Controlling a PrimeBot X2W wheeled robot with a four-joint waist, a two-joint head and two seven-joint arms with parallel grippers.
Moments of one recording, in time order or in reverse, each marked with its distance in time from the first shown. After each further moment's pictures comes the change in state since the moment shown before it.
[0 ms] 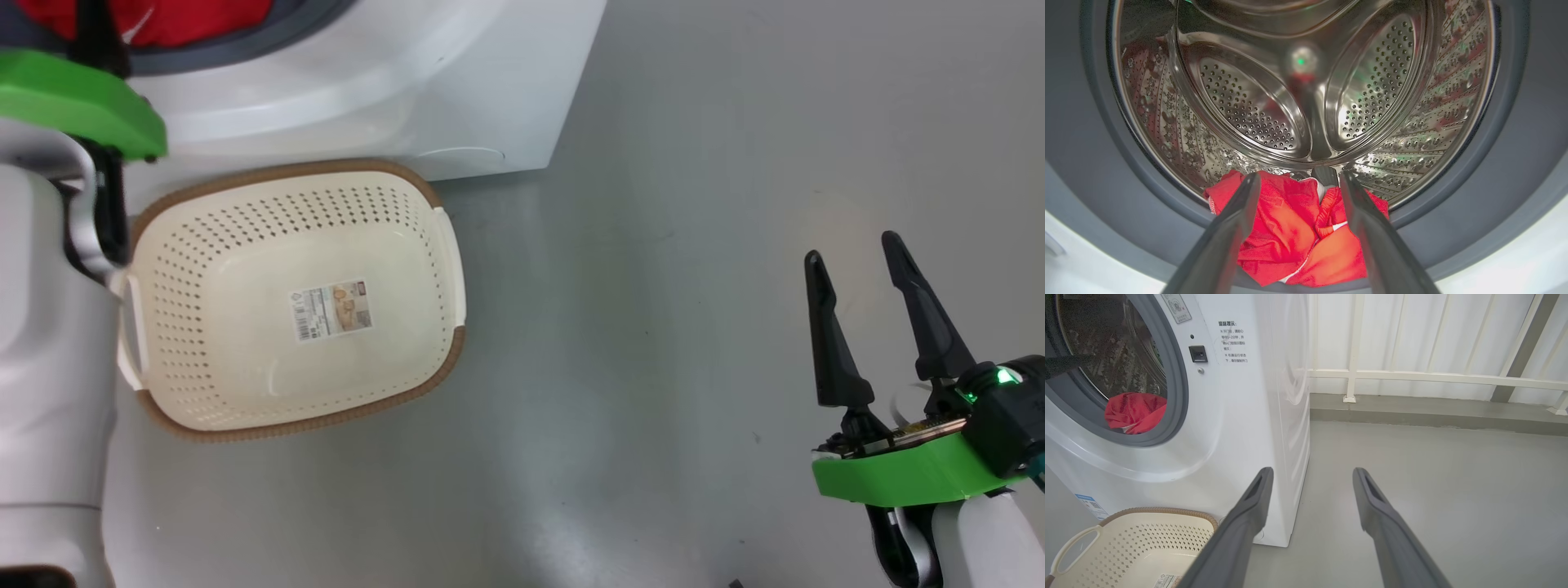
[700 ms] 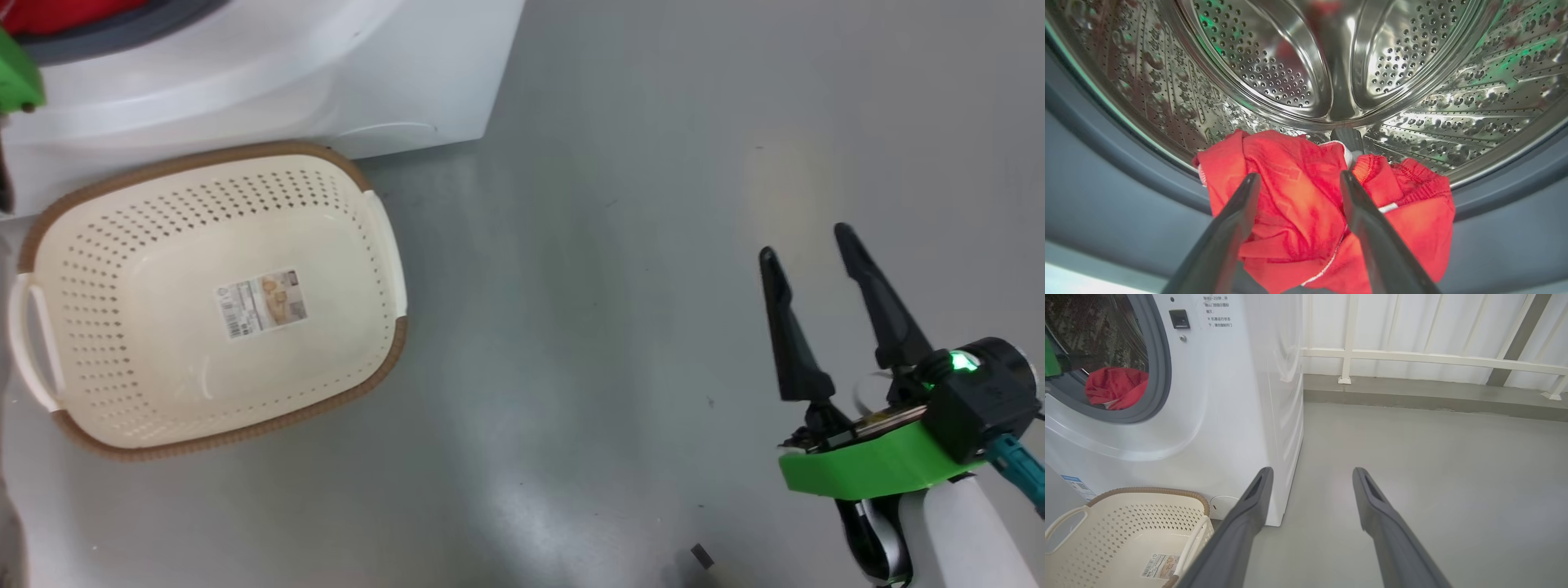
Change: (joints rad) left arm -0.241 0.081 -0.001 0.378 0.012 -0.011 0.003; right arm -0.044 0.000 0.068 0.035 0.003 0.000 0.000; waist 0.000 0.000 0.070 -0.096
